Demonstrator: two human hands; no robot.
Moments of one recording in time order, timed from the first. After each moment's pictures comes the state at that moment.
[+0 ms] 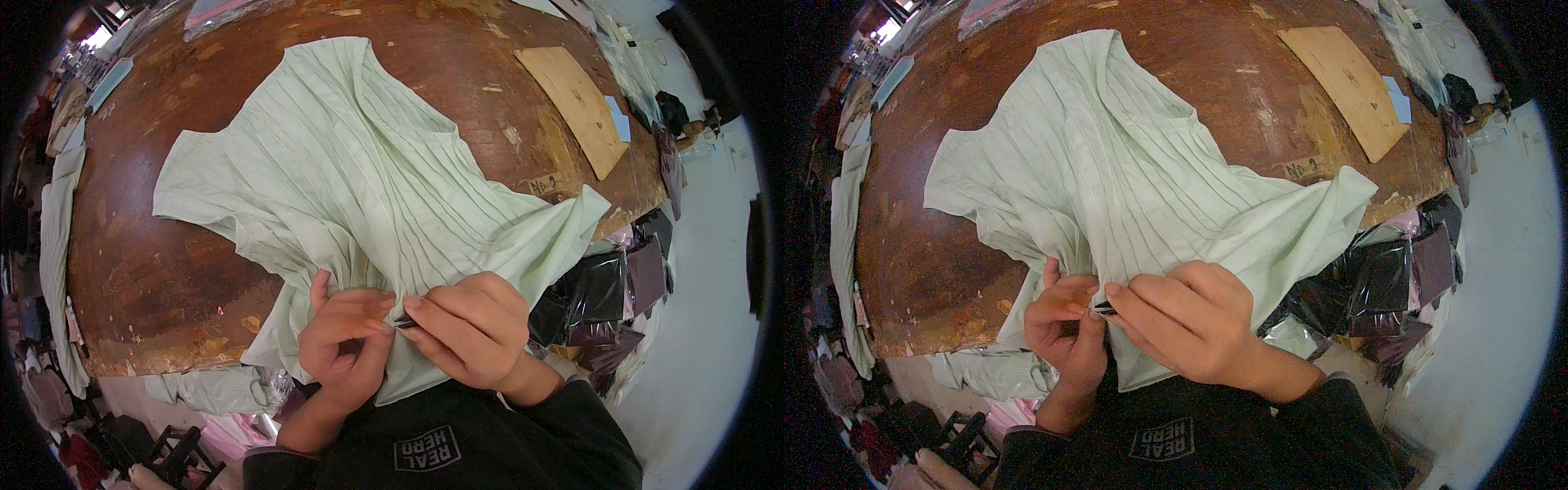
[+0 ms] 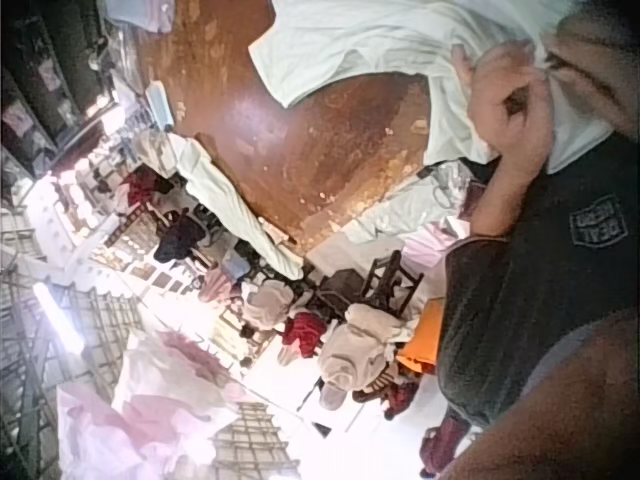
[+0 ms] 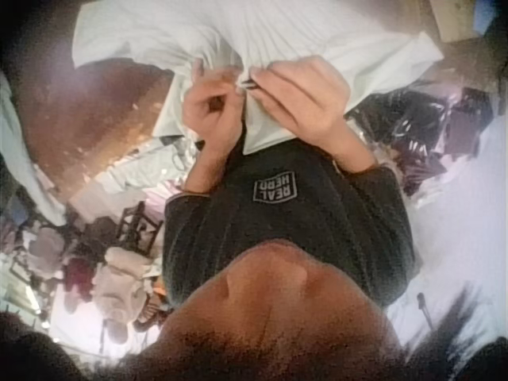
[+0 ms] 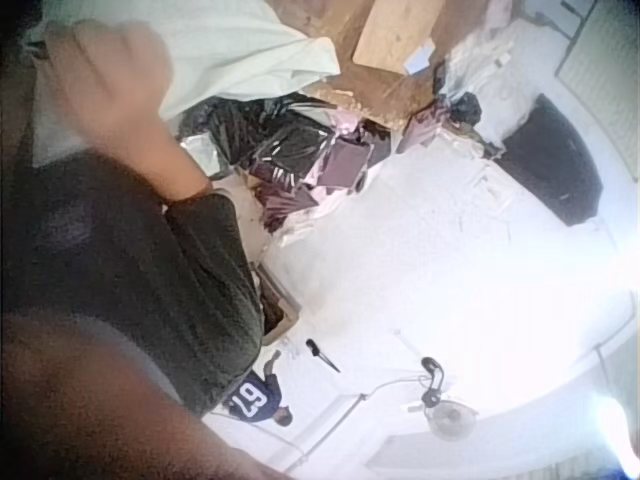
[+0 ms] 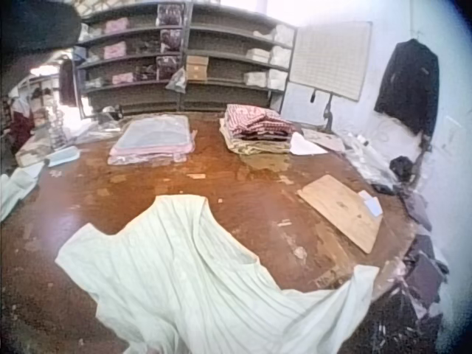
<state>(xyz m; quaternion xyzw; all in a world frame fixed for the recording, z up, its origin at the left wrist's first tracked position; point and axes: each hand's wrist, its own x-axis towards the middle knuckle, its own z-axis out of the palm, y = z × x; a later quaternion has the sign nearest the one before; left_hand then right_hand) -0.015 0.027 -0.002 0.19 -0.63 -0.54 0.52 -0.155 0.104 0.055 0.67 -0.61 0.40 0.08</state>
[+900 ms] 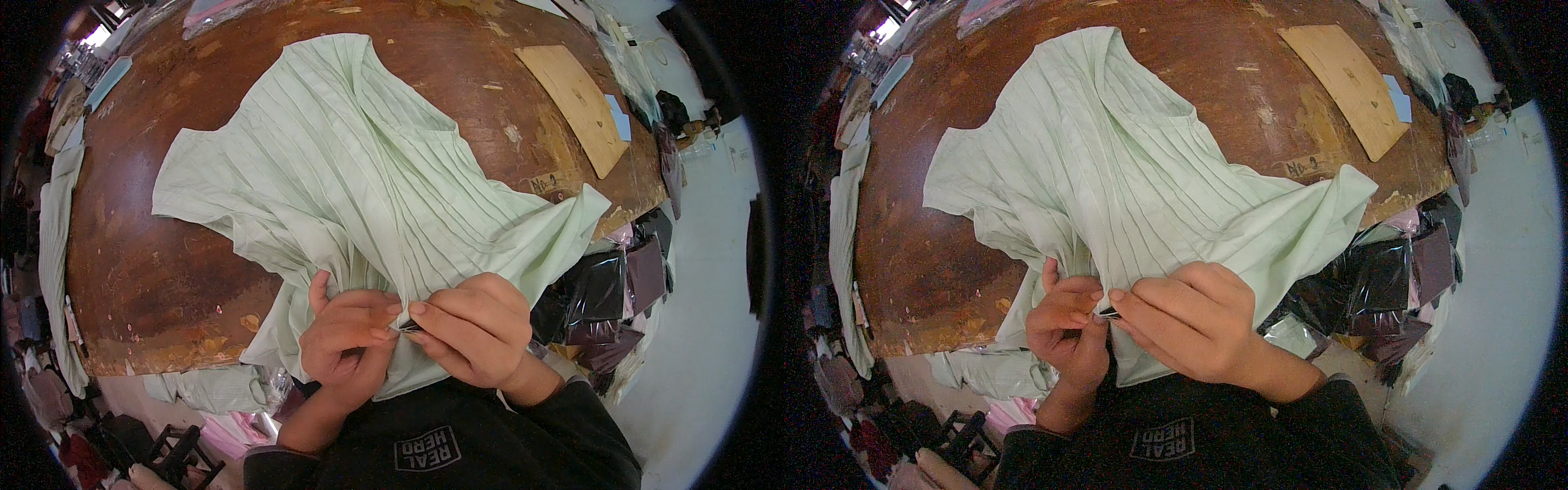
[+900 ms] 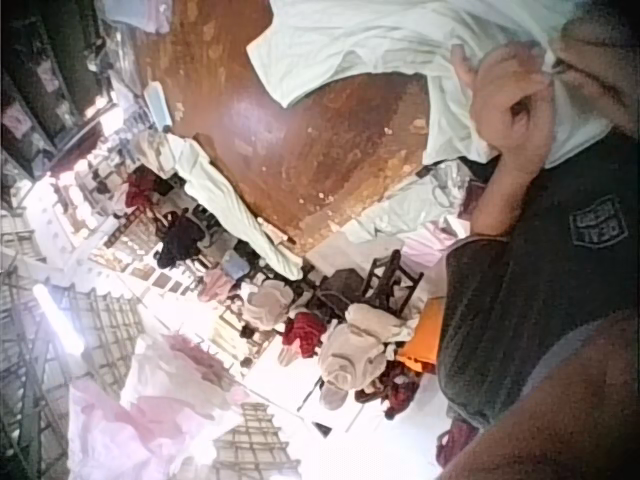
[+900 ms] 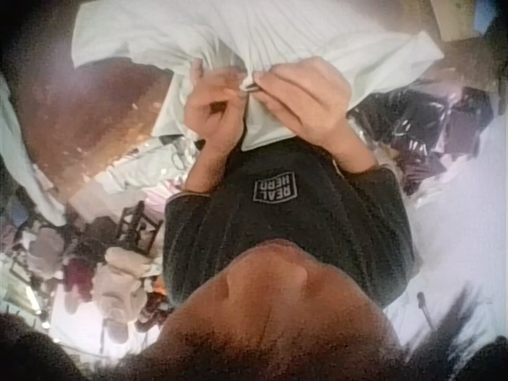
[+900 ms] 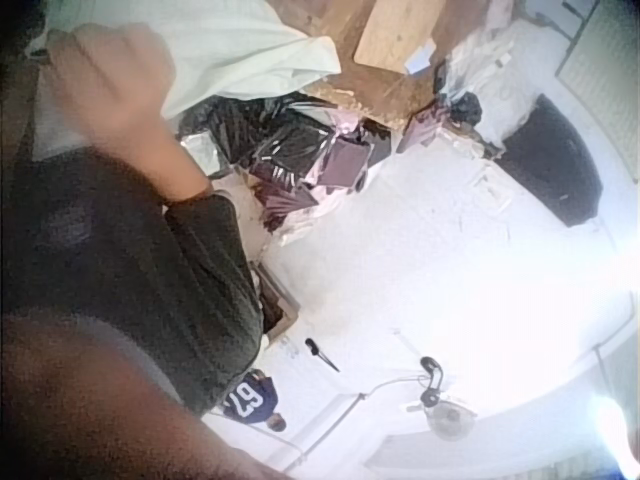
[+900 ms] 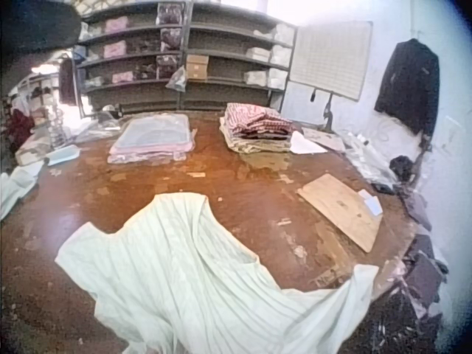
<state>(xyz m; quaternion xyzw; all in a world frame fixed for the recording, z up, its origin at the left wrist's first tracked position) -0.016 0.026 -0.005 0.16 -0.66 -0.52 0.52 -0.158 0.108 0.052 0.67 -0.60 0.43 0.06</state>
